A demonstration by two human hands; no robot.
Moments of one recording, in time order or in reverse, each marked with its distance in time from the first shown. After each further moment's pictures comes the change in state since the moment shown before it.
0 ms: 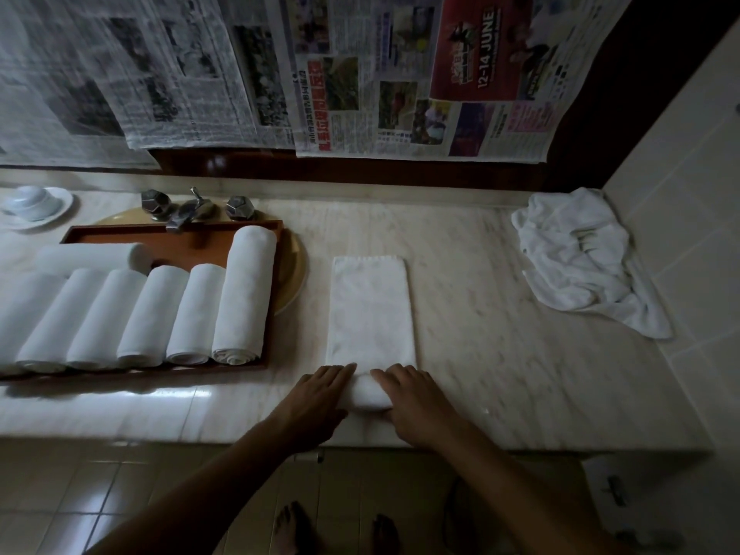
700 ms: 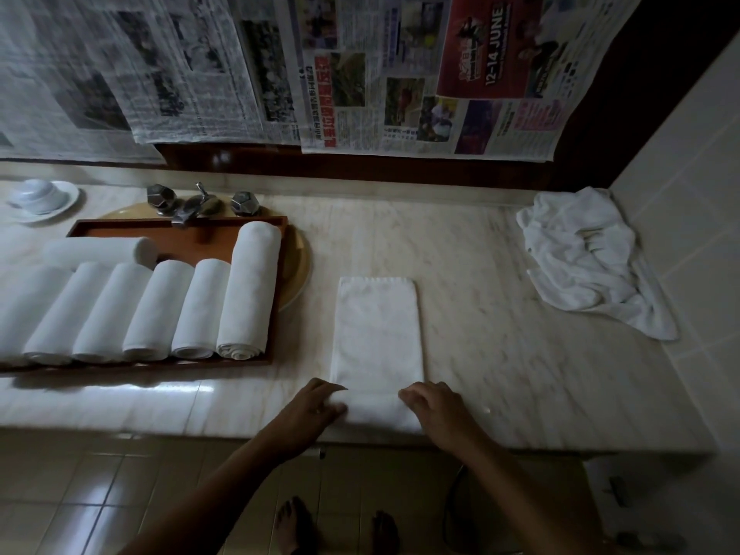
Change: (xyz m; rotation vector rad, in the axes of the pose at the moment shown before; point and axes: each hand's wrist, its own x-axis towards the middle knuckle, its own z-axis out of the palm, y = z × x) left_hand -0.030 0.001 -0.003 -0.636 -0.029 -0.246; right_hand -0.027 0.019 0.010 0.517 0.050 0.364
